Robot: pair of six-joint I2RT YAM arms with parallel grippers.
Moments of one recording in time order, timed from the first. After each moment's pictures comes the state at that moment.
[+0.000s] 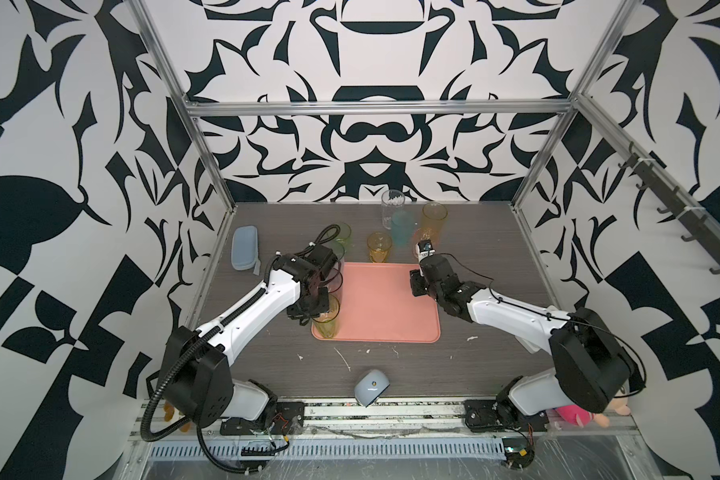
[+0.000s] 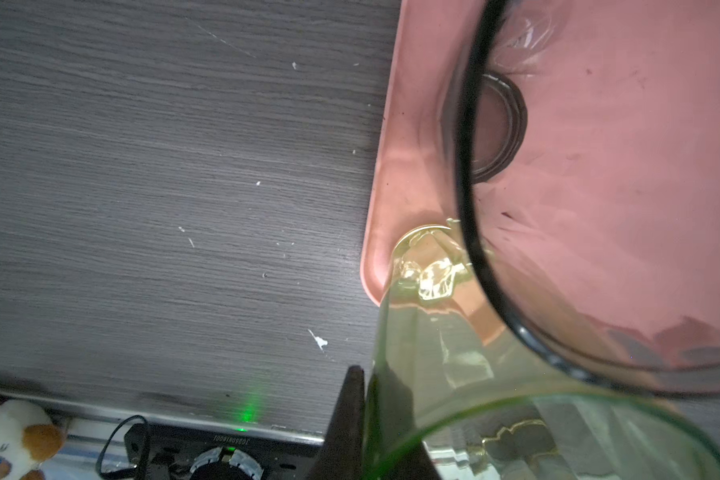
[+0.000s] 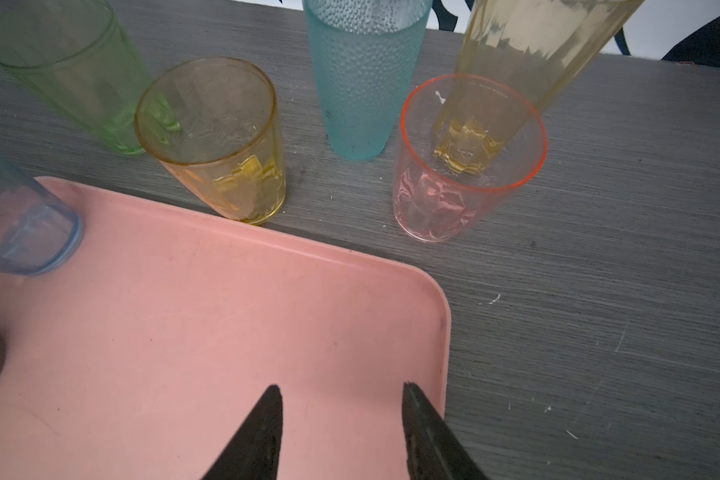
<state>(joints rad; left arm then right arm) -0.57 1.42 1.14 -1.18 -0.11 -0.64 0.61 1.47 0.82 -0.06 0.29 0.29</state>
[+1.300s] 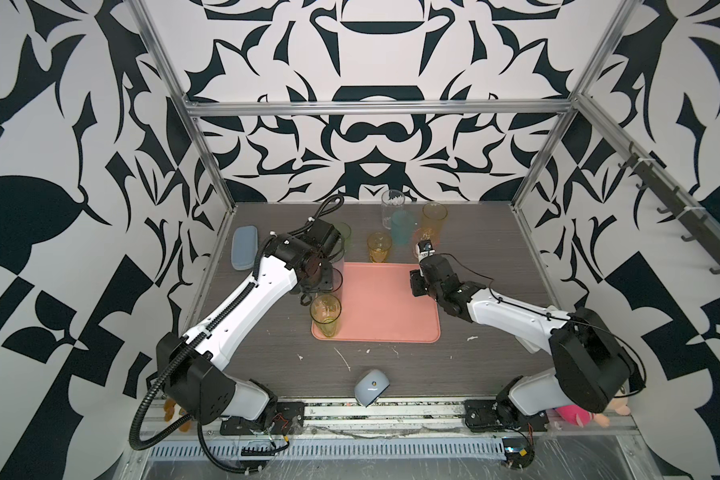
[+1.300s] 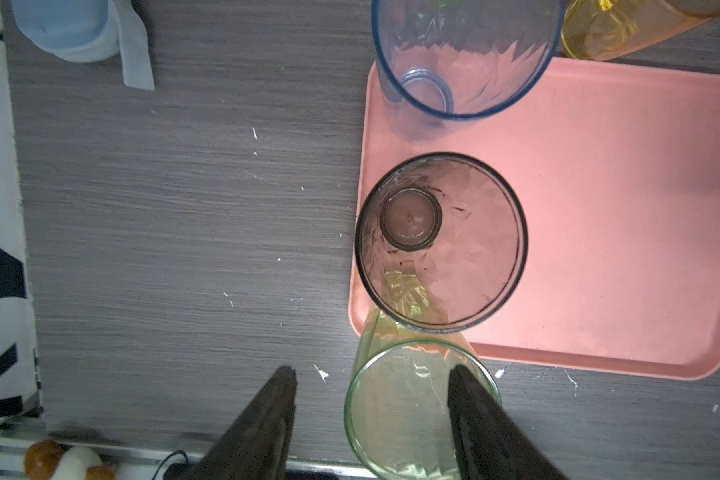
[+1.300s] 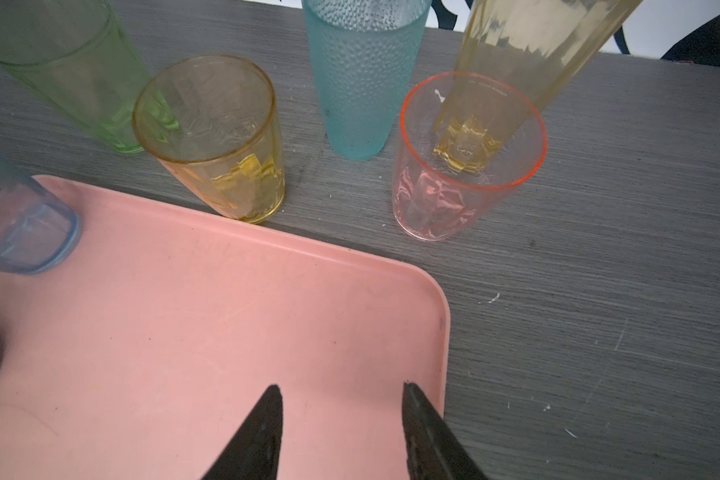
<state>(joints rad) -0.59 1.43 1.43 -1.25 -0.22 -0.56 0.61 1.47 0.82 -0.06 0.29 0.28</state>
